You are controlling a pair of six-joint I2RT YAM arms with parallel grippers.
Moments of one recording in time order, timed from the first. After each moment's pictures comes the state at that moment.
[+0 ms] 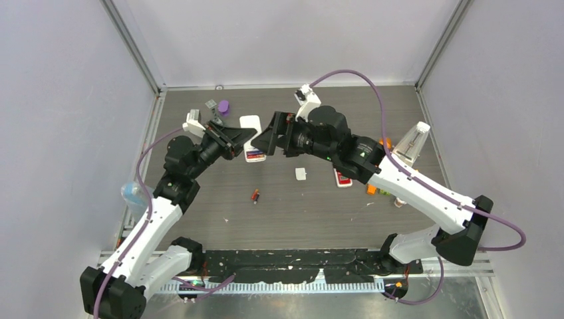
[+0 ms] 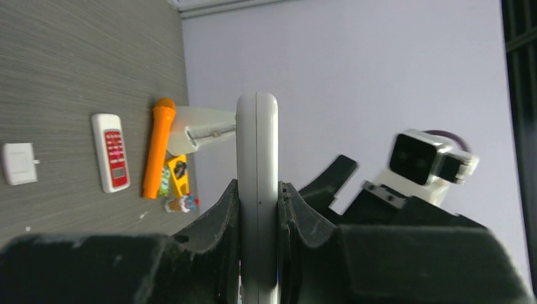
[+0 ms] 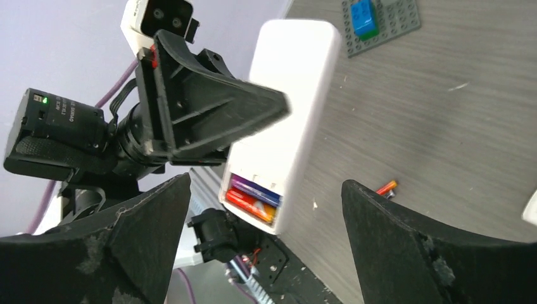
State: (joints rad) left arm -0.34 0.90 0.72 0.21 0.36 -1.42; right arm 0.92 1.33 1.38 -0.34 -0.02 0.78
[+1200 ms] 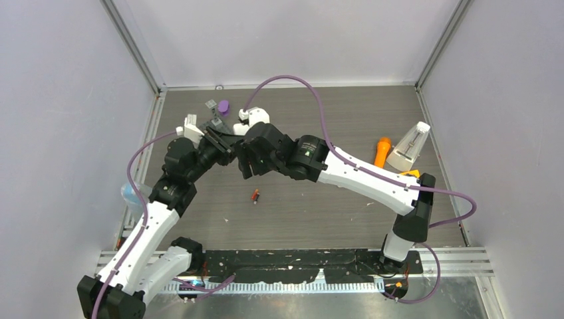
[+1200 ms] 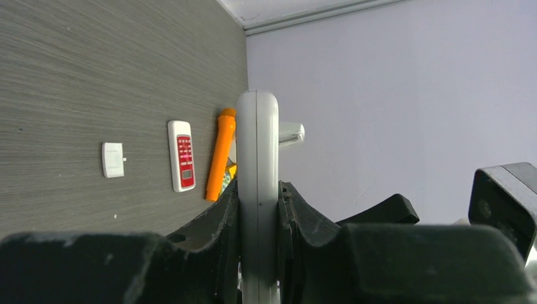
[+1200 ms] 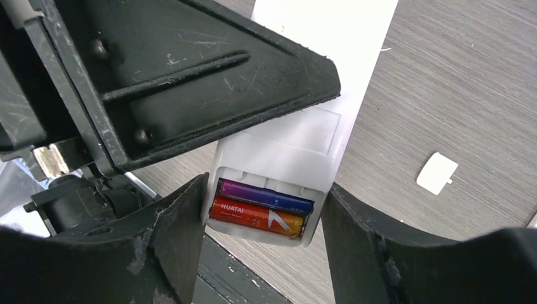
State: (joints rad) left arm -0.34 0.85 0.75 -0.02 0.27 -1.23; right arm 1.14 1.72 1.84 -0.79 0.32 0.49
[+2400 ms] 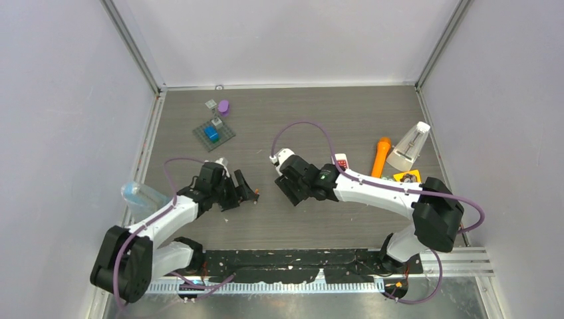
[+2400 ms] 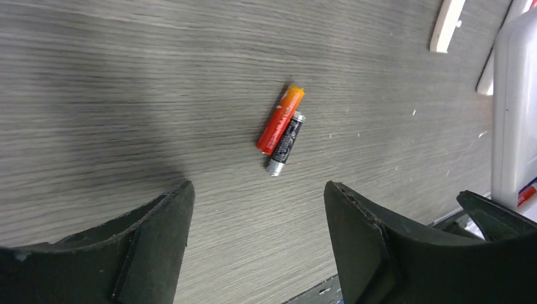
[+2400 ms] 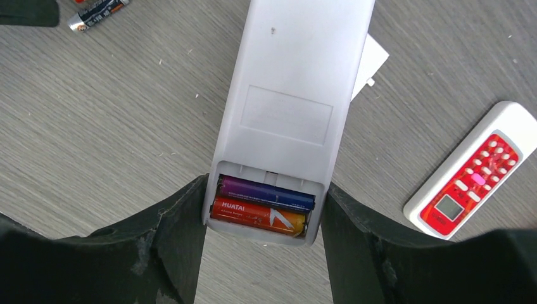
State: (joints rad) left arm -0.36 1.09 0.43 -0.22 0.24 -0.77; right arm 1.01 1.51 1.06 -0.52 0.27 0.16
